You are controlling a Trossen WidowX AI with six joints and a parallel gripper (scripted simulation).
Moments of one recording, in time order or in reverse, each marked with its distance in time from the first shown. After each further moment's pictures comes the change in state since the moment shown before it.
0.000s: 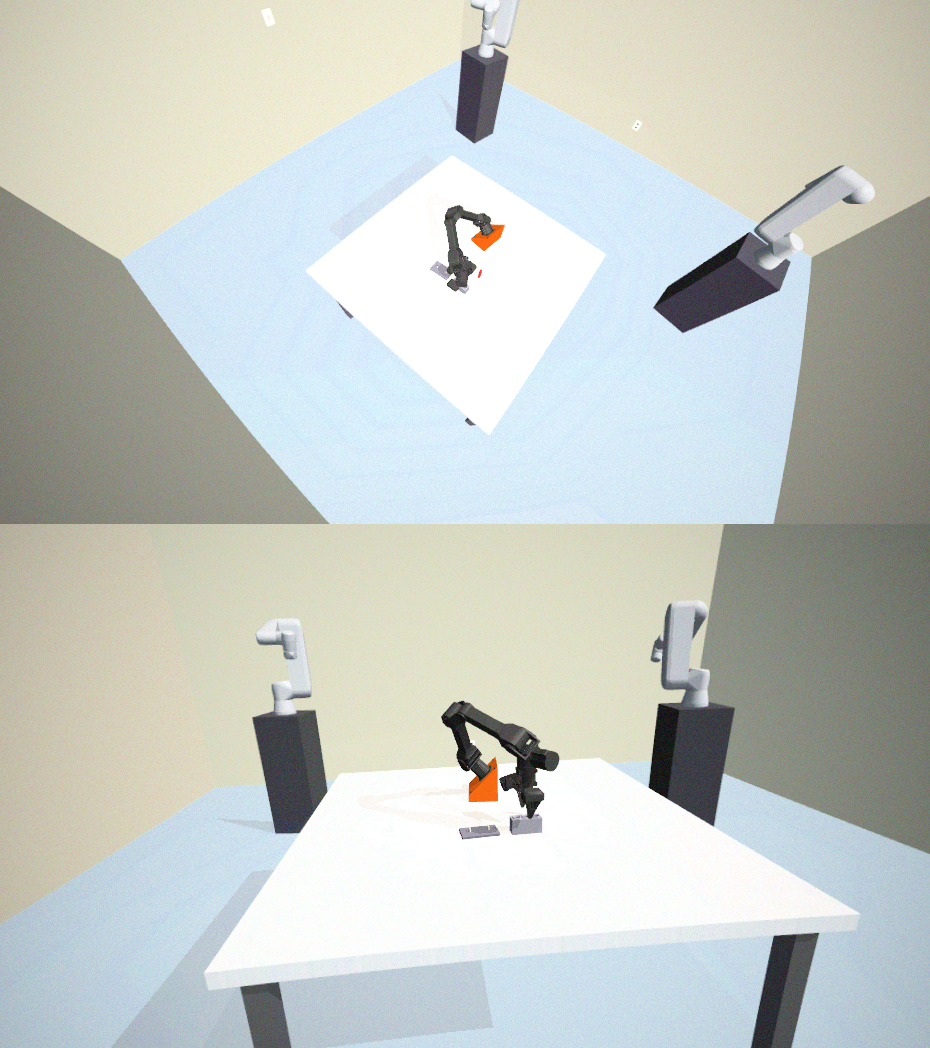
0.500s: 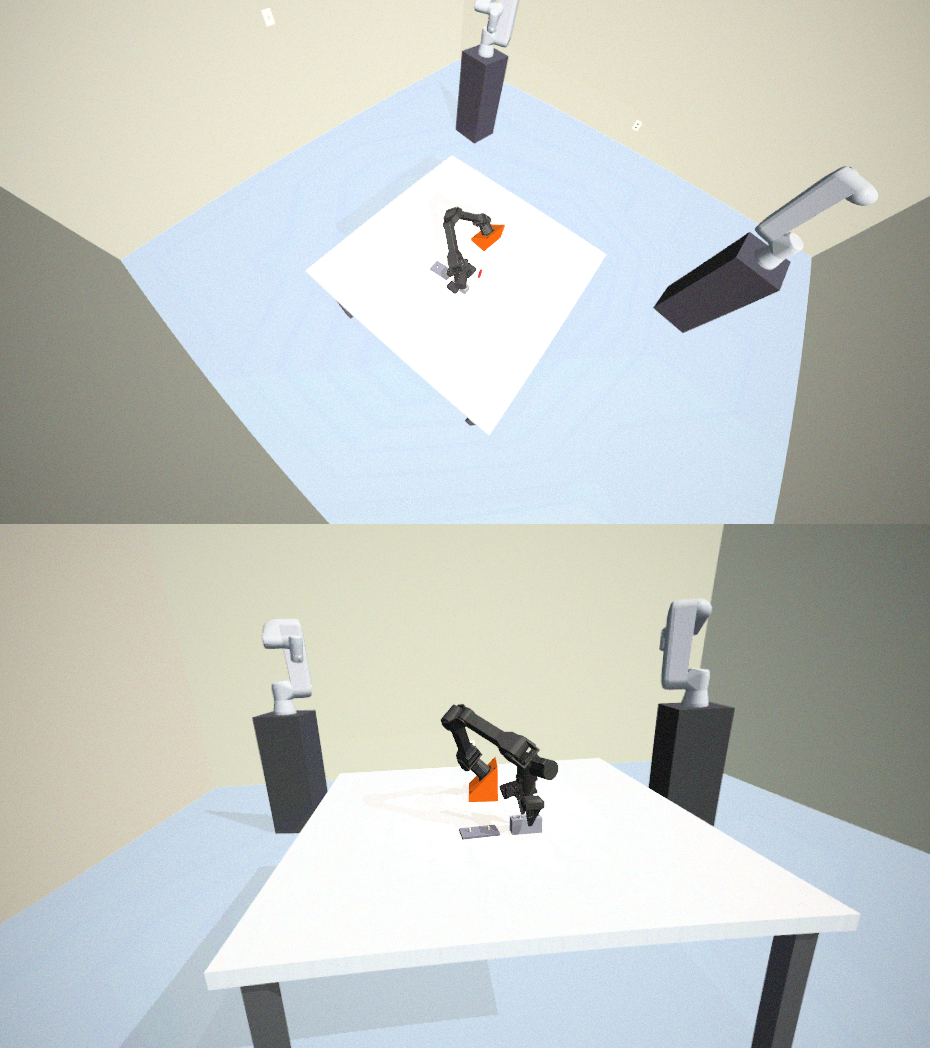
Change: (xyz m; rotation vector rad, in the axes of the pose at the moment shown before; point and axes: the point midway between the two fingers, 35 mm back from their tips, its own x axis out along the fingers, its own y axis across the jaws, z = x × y) arm 0.025 0.001 0.000 0.000 0.000 0.000
